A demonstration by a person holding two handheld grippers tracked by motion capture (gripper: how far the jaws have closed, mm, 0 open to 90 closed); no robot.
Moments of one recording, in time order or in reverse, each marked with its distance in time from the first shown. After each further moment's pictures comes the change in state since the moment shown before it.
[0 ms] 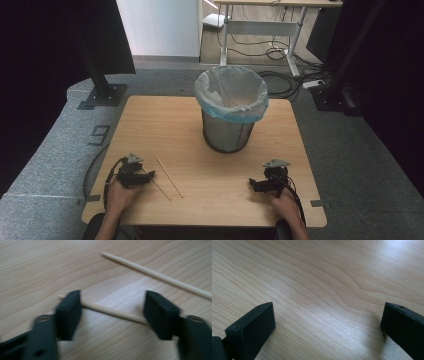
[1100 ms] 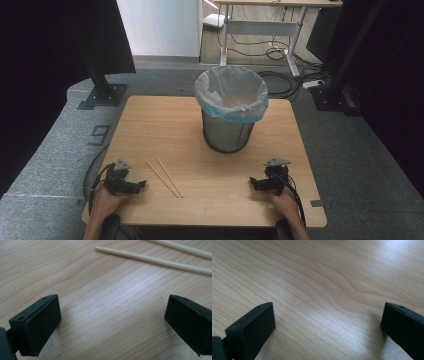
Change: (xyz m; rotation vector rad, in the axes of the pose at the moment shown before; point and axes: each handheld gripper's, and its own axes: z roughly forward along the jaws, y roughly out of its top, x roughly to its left) left arm 0.017 -0.027 -0.018 -0.010 -0.038 0.031; right arm -0.004 0.002 0.002 0.000 -0.005 0.005
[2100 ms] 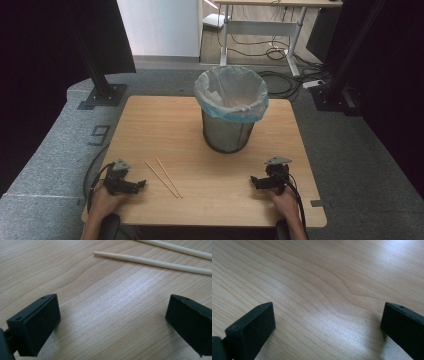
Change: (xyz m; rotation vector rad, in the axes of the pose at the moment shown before) left arm 0.010 -0.005 0.006 -0.012 -0.030 0.049; right arm -0.006 0.002 0.002 0.000 0.007 -0.006
